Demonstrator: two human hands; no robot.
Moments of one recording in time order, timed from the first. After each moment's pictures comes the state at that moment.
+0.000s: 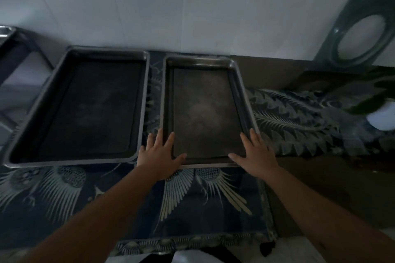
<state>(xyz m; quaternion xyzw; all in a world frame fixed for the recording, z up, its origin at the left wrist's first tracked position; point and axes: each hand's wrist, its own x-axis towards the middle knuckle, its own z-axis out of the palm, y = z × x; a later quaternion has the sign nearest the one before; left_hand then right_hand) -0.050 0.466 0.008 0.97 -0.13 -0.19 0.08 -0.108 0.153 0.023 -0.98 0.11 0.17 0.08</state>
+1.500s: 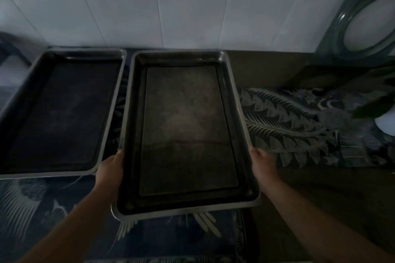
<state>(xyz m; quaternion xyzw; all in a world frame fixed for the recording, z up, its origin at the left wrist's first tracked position) -0.044 0.440 -0.014 0.79 0.31 -0.14 0.51 -0.094 0.035 -0.008 -0.79 0.34 0.04 0.51</state>
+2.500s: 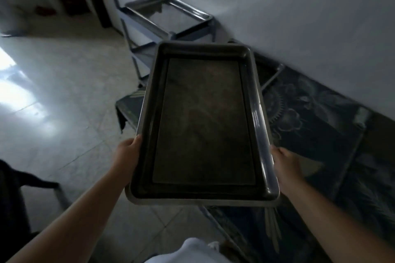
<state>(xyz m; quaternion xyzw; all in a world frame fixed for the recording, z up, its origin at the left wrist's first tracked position) -0.322 0.597 0.047 0.67 0.53 0.15 0.50 -0.098 0.260 0.048 -0.85 0.04 0.18 0.50</state>
